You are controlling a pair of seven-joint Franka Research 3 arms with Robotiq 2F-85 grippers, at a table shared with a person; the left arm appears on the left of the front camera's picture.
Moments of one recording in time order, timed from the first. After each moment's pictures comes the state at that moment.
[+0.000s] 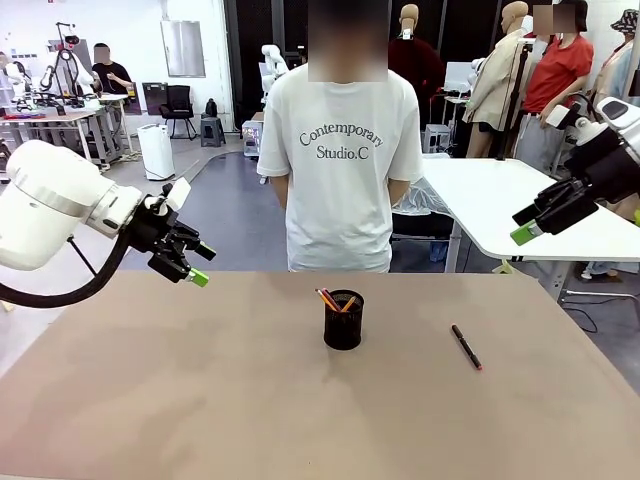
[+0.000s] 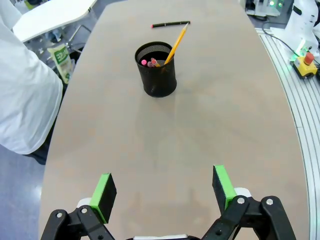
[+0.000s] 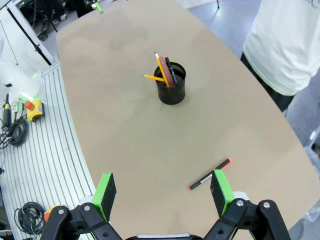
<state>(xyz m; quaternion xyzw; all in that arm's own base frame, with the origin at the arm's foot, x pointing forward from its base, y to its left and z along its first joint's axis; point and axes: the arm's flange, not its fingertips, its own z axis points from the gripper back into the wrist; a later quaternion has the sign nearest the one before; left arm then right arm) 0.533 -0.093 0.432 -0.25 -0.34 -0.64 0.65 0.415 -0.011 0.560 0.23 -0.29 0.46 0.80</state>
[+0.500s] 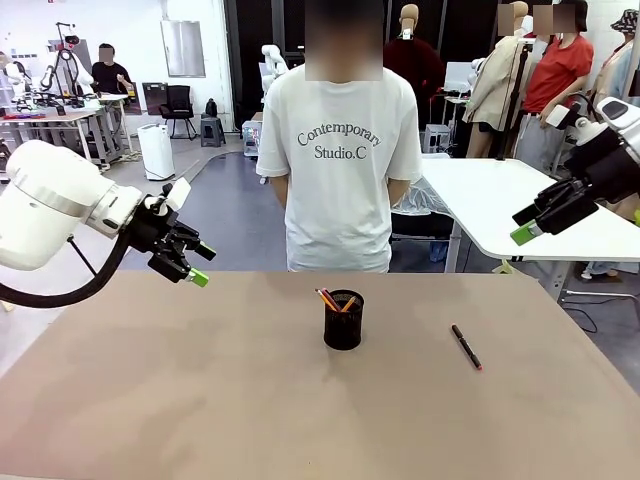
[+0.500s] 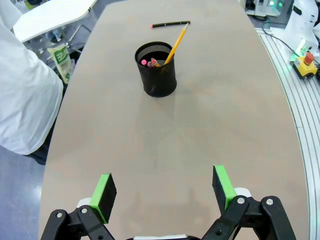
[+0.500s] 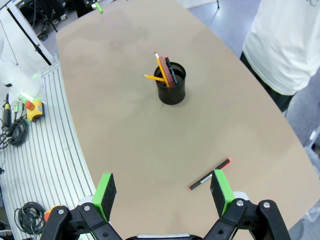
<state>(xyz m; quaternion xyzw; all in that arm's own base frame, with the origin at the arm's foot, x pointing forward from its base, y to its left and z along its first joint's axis) 0.533 -0.093 0.432 -0.25 -0.34 -0.64 0.65 0.415 -0.011 0.560 0.23 -0.29 0.46 0.80</state>
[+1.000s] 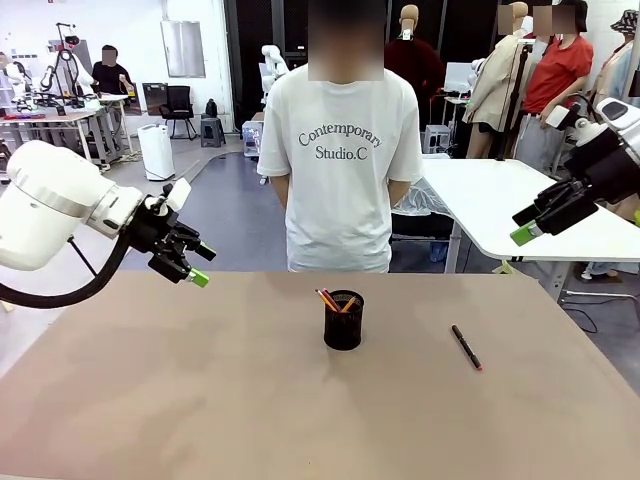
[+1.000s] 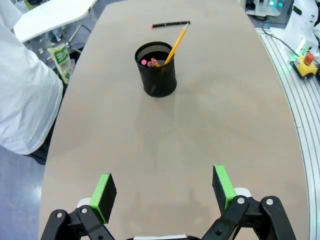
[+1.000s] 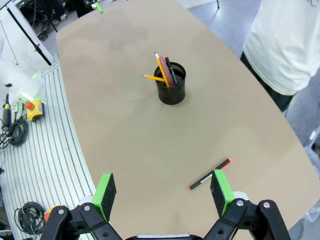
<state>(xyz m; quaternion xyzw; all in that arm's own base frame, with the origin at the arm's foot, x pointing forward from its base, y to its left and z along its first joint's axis) 0.533 -0.093 0.432 -0.25 -0.34 -0.63 0.65 0.415 -0.011 0.560 0.23 -0.29 0.46 0.80</state>
